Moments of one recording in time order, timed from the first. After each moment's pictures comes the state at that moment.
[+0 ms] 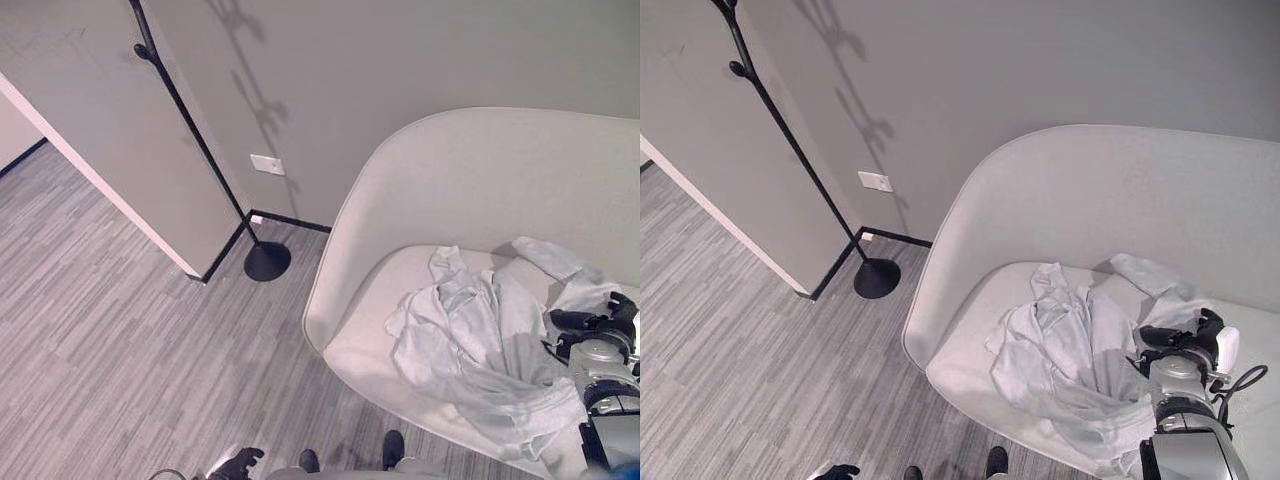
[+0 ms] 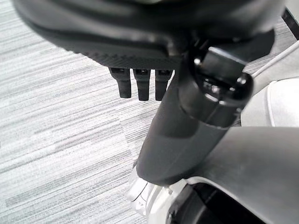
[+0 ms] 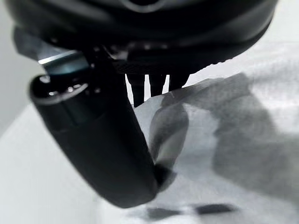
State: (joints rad) left arm 0.03 0.23 -0.53 1.24 0.17 -0.11 0.09; right arm -0.49 -0.71 0.16 1.32 0.32 -0.02 -0.37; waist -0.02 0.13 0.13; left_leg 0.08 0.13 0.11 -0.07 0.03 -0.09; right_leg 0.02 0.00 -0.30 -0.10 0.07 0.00
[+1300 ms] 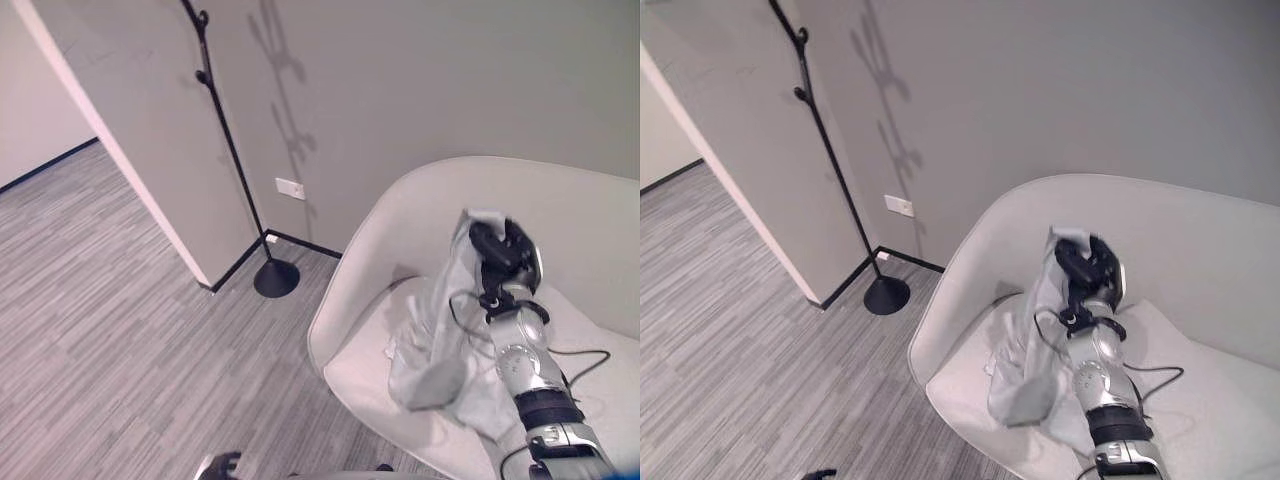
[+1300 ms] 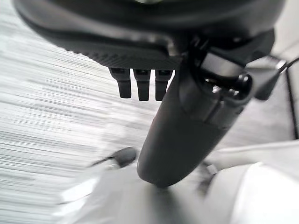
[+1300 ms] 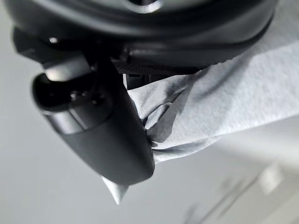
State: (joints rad) left arm 0.07 0.21 -0.31 1.18 -0.09 -0.10 0.14; right arm -0.32 -0.41 0.02 0.33 0.92 -0.27 -0.21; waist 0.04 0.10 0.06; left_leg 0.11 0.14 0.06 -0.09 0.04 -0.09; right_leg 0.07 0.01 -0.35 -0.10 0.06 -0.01
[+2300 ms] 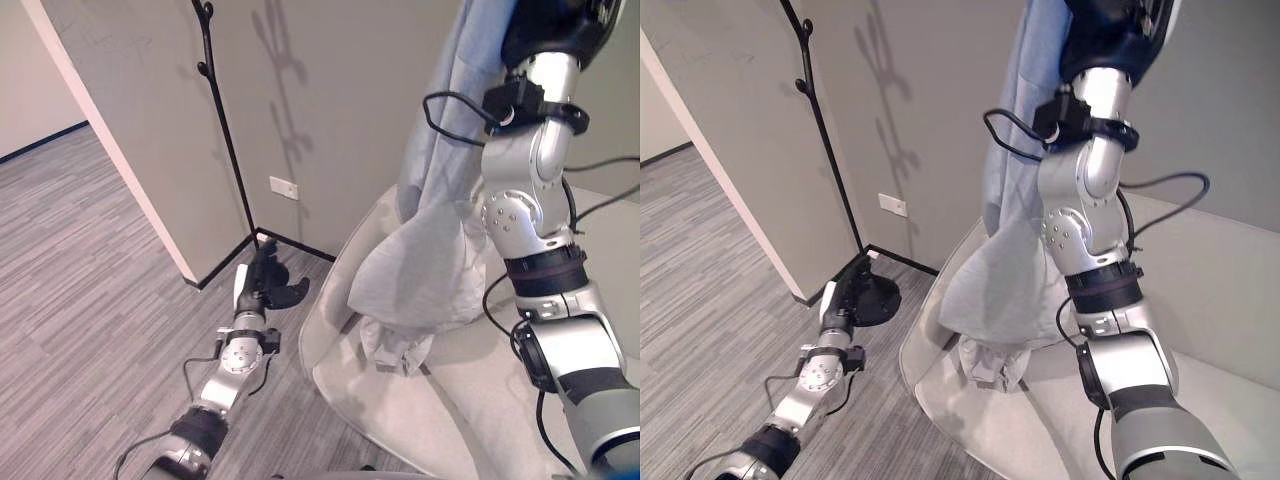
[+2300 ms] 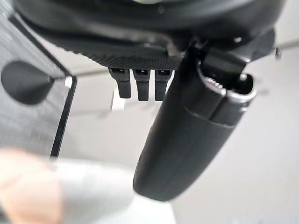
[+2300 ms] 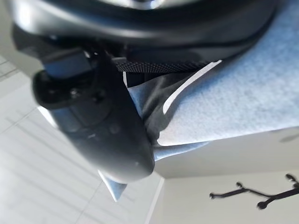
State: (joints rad) left arm -0.26 0.22 -0.45 0.52 -0.27 -0.21 0.36; right arm -1.07 -0.50 0.26 0.17 0.82 -0.38 -0.45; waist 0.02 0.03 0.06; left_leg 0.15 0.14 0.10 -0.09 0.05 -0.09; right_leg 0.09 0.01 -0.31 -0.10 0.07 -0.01
